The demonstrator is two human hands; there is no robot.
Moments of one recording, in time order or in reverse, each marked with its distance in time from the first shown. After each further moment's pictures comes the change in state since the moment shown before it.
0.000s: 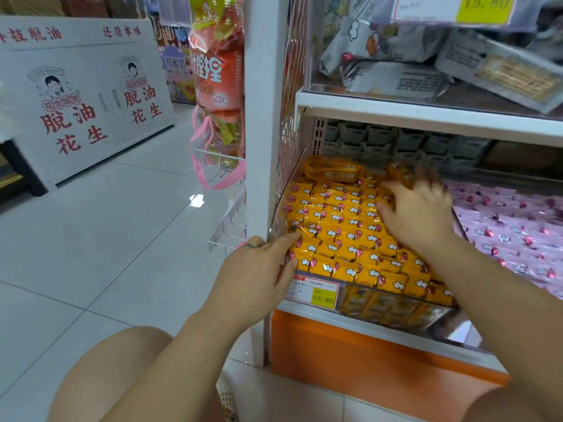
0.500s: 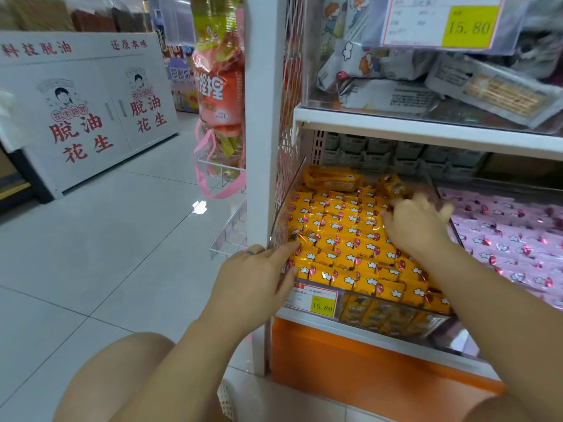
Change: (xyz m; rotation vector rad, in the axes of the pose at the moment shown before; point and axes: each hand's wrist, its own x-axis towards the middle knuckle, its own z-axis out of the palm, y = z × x) left_hand 0.002 -0.004 -0.001 0.216 0.163 0.158; right_hand 0.005 -0.001 0.002 -0.022 -0.033 0.091
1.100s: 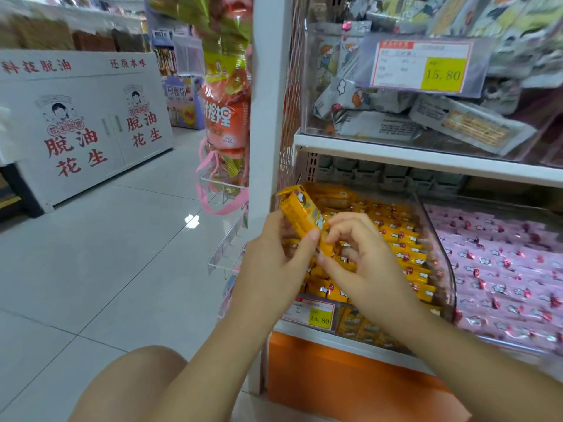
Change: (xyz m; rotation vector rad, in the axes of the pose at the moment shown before) left_hand 0.029 0.034 -0.035 -0.863 0.117 -0.418; right_hand -0.097 -0.047 -0.040 1.128 0.114 -0.590
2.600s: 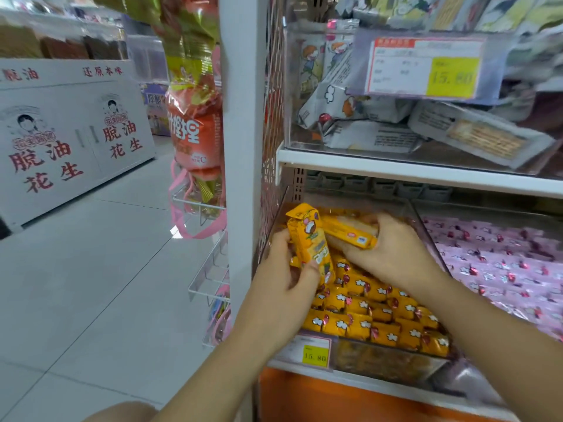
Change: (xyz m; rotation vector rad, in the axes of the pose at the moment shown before) left_hand 0.023 -0.013 0.020 -0.143 -0.232 -0.044; right_hand 0.055 0.060 -0.043 -0.611 -0.064 0.512
